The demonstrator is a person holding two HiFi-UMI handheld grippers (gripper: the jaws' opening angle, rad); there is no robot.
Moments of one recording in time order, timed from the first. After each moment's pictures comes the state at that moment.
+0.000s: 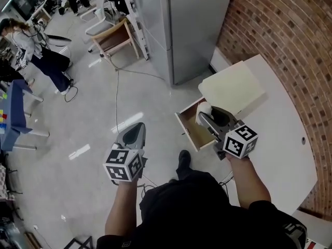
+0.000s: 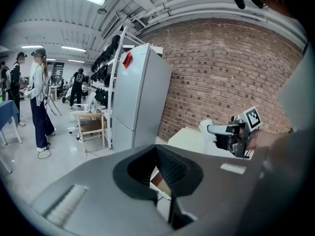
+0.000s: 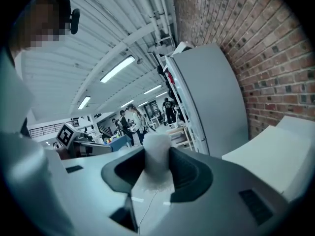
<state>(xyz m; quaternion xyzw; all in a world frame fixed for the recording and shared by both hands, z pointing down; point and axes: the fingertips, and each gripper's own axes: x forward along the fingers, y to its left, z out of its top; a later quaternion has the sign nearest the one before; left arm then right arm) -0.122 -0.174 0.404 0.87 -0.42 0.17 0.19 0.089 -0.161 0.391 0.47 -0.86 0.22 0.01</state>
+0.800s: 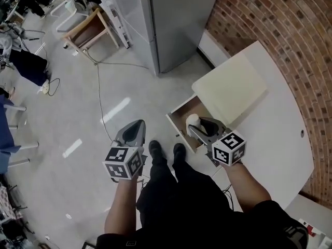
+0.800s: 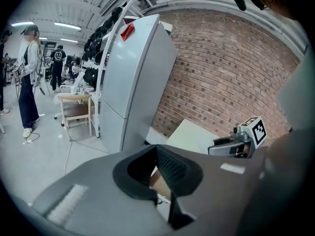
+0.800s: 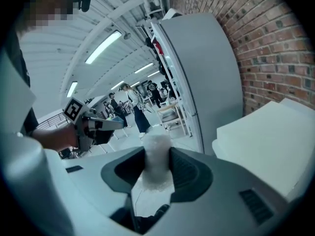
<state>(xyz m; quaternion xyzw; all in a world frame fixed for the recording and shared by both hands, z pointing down) -0.073 -0.281 0.488 0.88 -0.36 0.20 0.26 0.083 -0.212 0.509 0.46 -0.83 0.29 0.12</state>
